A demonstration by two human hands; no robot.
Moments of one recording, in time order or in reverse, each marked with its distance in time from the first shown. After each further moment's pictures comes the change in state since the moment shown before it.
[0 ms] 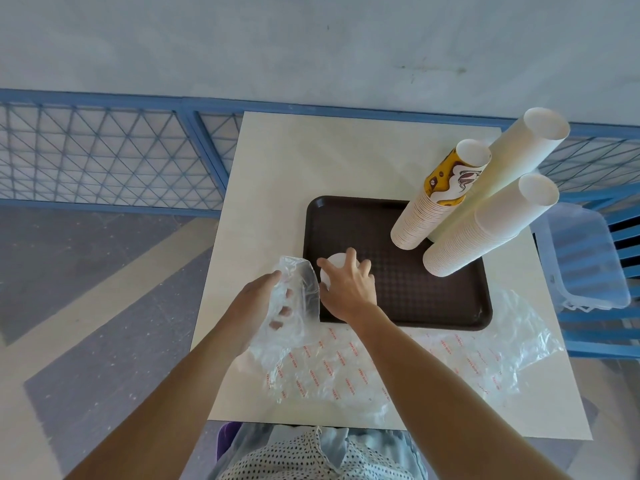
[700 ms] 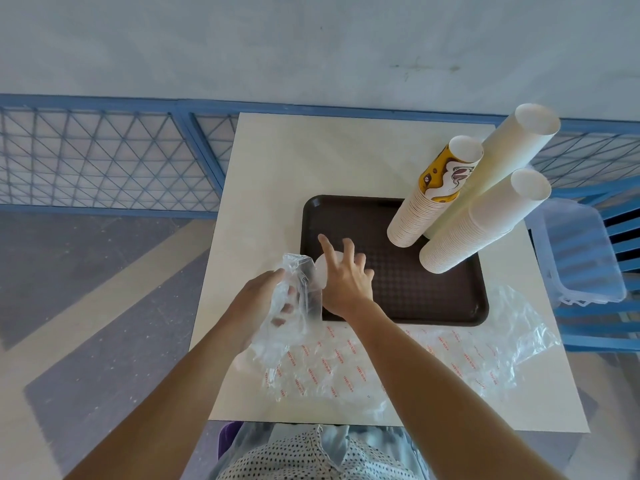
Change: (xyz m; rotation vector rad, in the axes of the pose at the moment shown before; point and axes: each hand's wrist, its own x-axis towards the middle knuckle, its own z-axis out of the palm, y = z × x) left_hand -0.006 0.005 0.003 0.056 -0.014 0.022; right_hand -0.003 -0.006 -0.014 0.109 -0.012 0.021
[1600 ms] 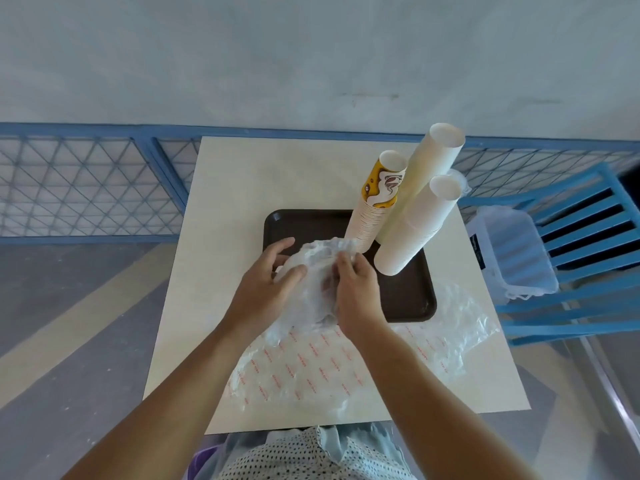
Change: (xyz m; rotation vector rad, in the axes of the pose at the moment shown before) left_hand -0.054 0.043 0.075 0.309 0.040 0.596; right_hand -0.093 0.018 -0.097 1.304 0.349 0.368
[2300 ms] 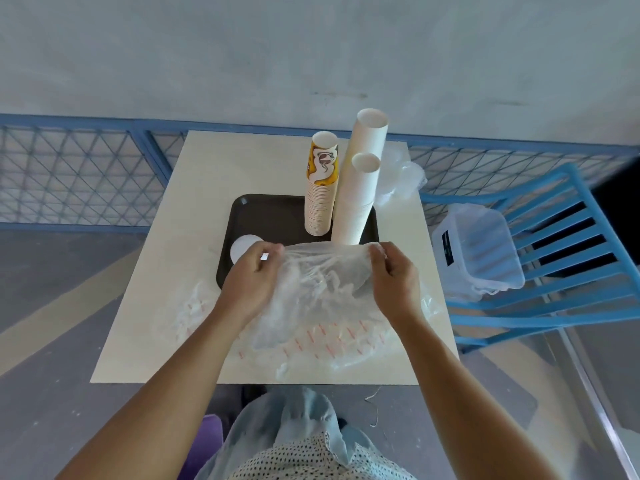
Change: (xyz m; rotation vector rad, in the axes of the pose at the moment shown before) left_hand -0.070 0.044 0.111 0.063 0.171 -0.100; right_hand 0.005 0.016 -0.205 -0.380 0.029 -0.441
